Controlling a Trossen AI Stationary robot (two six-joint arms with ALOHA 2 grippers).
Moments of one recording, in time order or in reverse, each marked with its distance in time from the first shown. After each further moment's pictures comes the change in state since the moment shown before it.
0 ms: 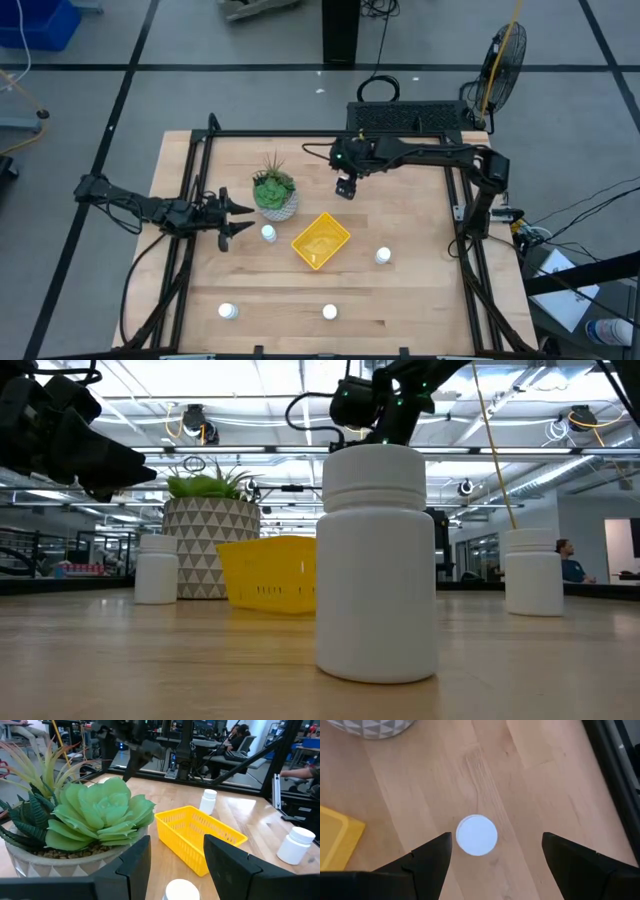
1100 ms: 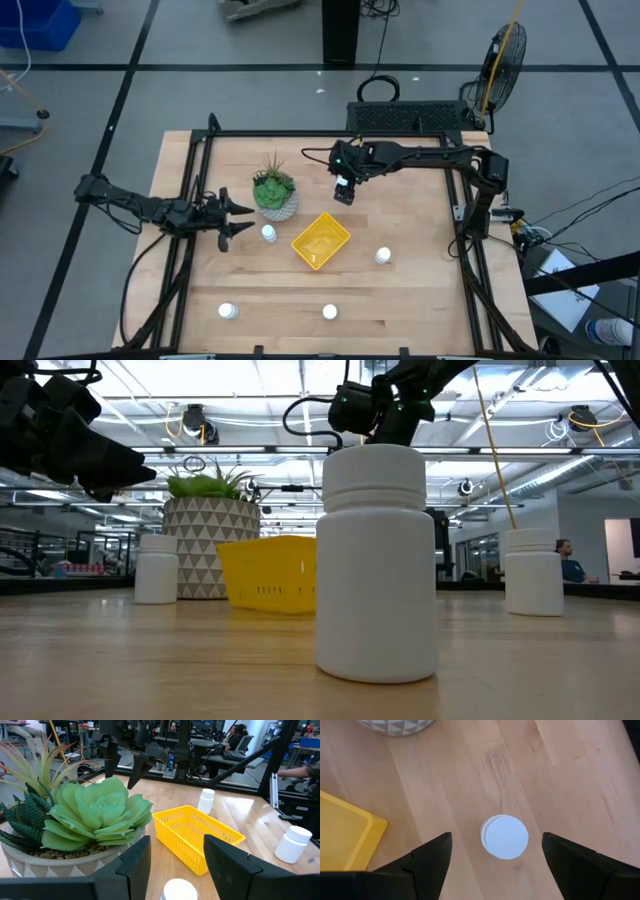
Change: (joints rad) left arm 0.000 0.000 0.000 -0.001 0.008 0.001; right arm 0.014 0.005 -0.047 0.058 -0.077 0.026
